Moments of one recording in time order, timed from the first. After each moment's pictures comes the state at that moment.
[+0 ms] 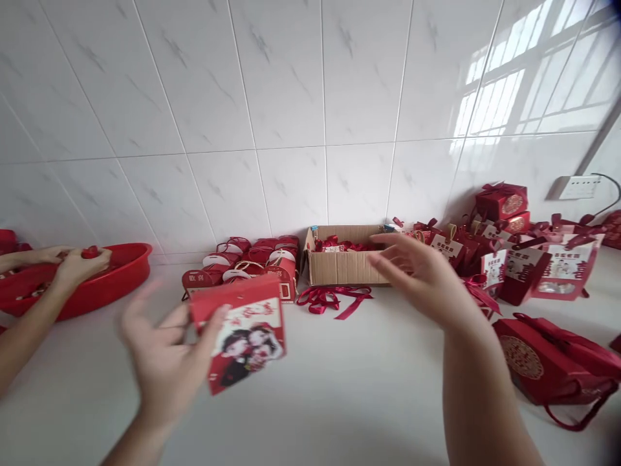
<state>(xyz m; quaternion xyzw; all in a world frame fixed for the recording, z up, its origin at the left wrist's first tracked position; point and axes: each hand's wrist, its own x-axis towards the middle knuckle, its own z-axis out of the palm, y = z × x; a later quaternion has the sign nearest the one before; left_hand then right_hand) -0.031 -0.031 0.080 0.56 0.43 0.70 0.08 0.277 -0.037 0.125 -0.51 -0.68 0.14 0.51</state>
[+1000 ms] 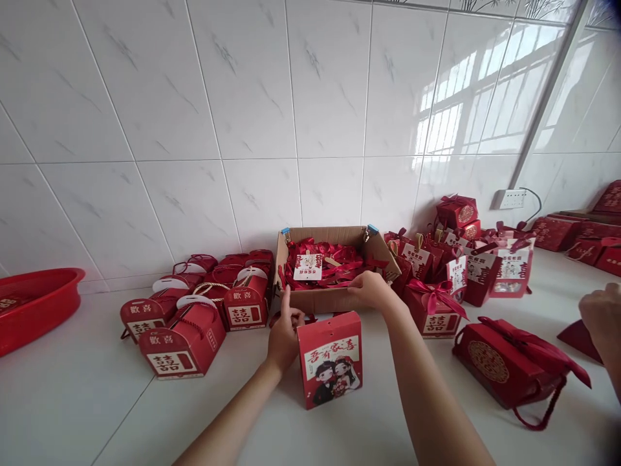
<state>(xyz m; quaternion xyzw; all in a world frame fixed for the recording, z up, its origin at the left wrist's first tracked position) 0.092 0.095 -0.030 0.72 0.46 0.46 0.26 0.318 0.078 0.053 -0.69 -0.65 0.13 0.28</state>
